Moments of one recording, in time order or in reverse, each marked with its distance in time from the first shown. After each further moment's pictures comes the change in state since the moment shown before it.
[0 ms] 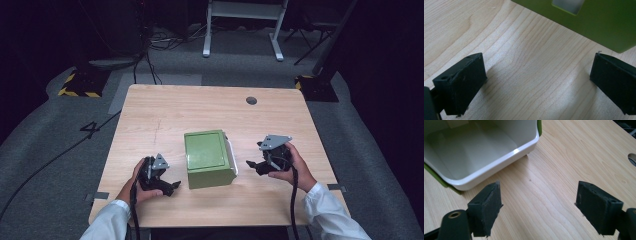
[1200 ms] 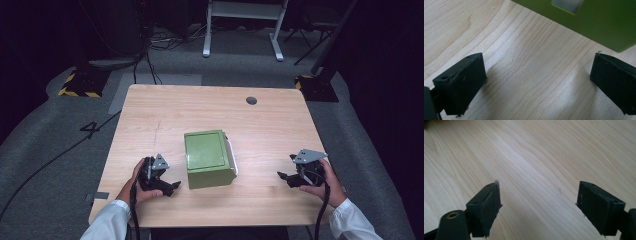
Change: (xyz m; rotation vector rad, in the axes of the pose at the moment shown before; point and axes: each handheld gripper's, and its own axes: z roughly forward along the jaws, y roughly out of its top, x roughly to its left) left arm 0.000 0.000 0.000 0.002 -0.002 0.000; right arm -0.022 -0.097 -0.043 0.060 -0.098 0.102
